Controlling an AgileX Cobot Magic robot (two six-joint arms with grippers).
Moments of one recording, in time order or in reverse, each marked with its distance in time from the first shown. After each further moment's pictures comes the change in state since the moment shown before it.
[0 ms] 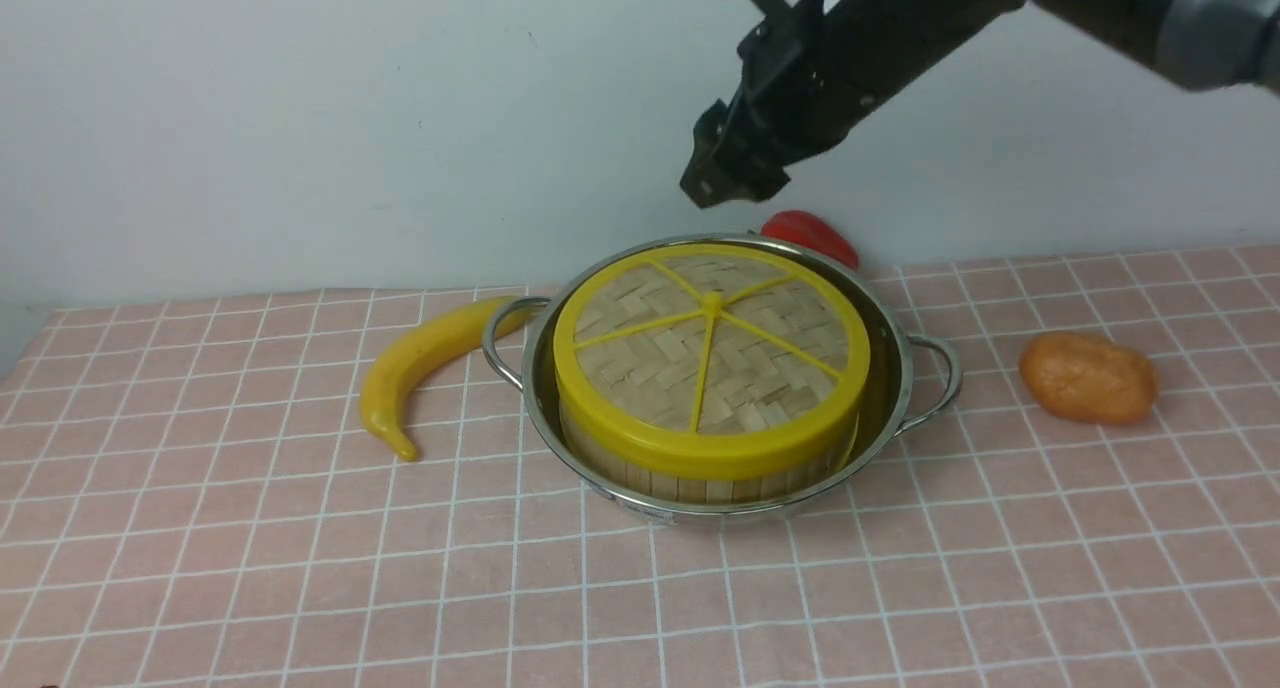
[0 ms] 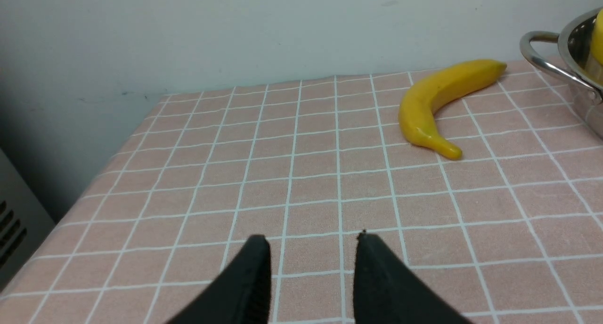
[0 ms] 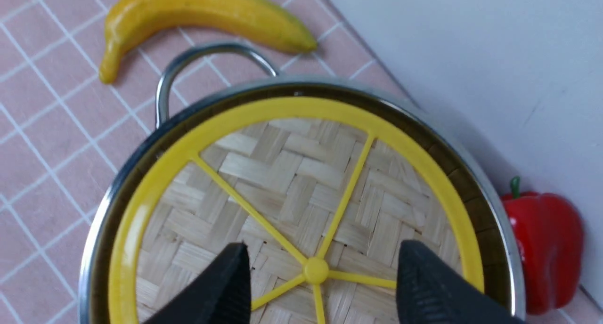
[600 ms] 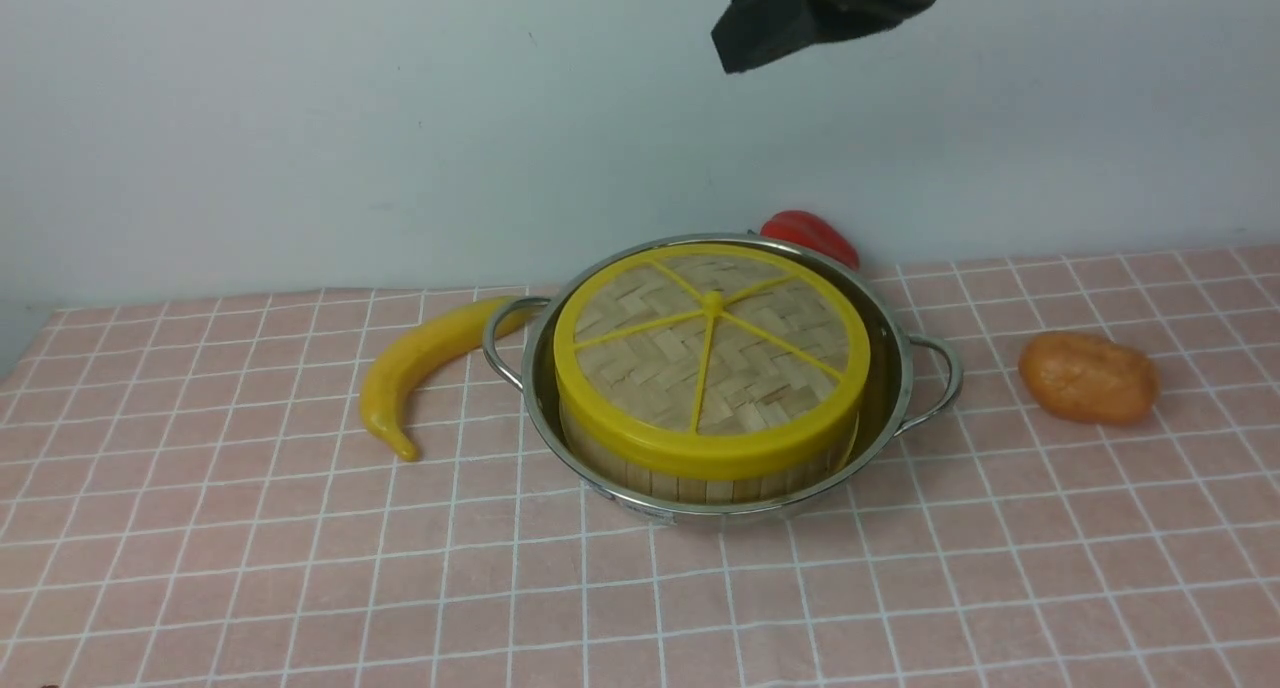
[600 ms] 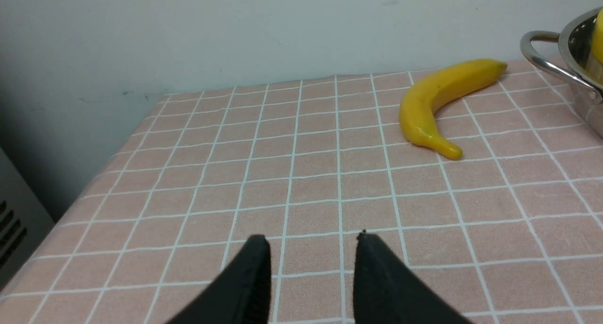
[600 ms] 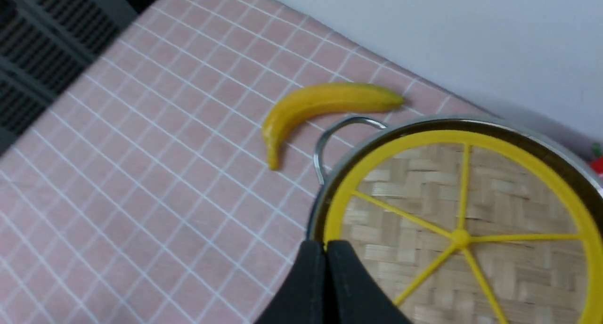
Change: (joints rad) right arm 0.000 -0.214 0.000 0.173 0.143 0.344; left arm 0.000 0.000 0.000 0.000 0.000 0.000
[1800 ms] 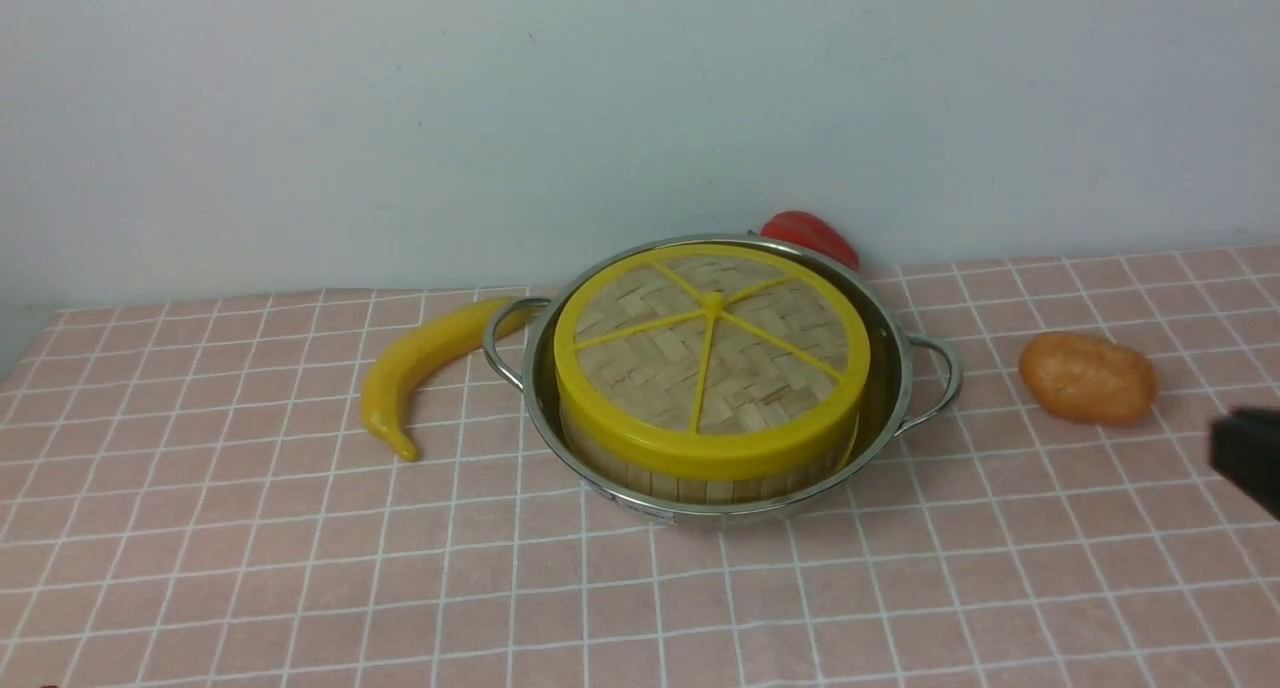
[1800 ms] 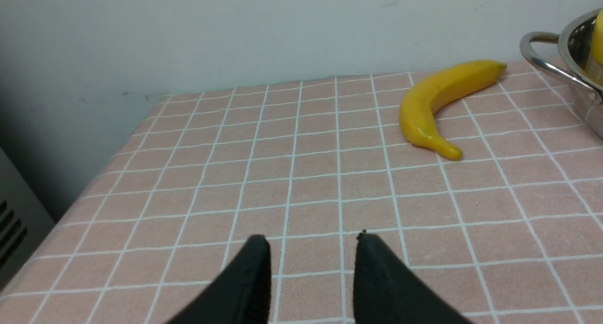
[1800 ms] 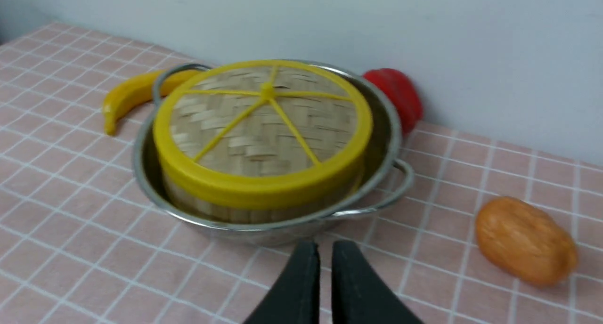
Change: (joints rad) right arm -0.162 -1.233 1.607 -0.131 -0.837 -0.143; left arm 0.000 0.000 0.000 0.000 0.000 0.000
